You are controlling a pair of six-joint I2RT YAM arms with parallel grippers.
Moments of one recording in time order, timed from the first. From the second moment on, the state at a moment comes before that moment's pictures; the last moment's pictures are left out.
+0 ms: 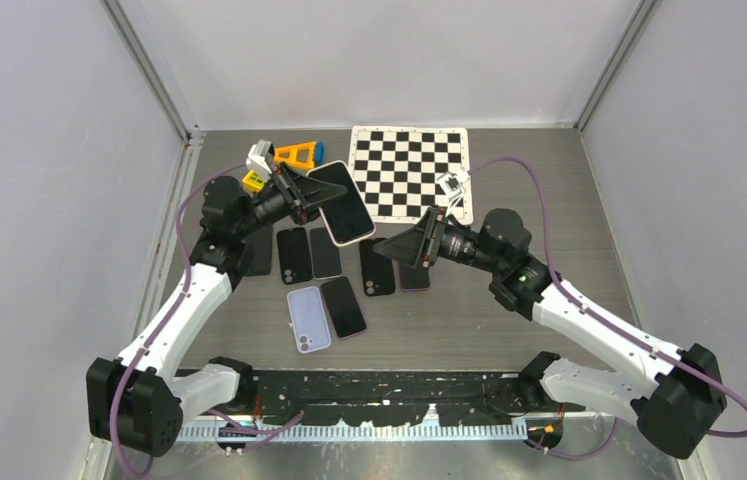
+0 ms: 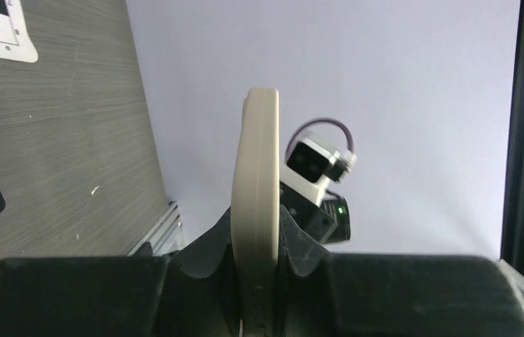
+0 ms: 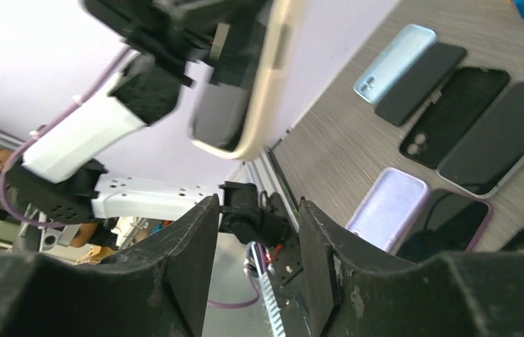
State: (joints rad) left arm -0.27 1.09 0.87 0.30 0.74 -1.41; right arm 0.68 1.05 0.75 0.30 -0.50 0.85
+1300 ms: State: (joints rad) left arm -0.27 0.96 0.59 0.32 0.43 -1.83; right arm 0.77 1.22 0.74 0.87 -0.38 1.12
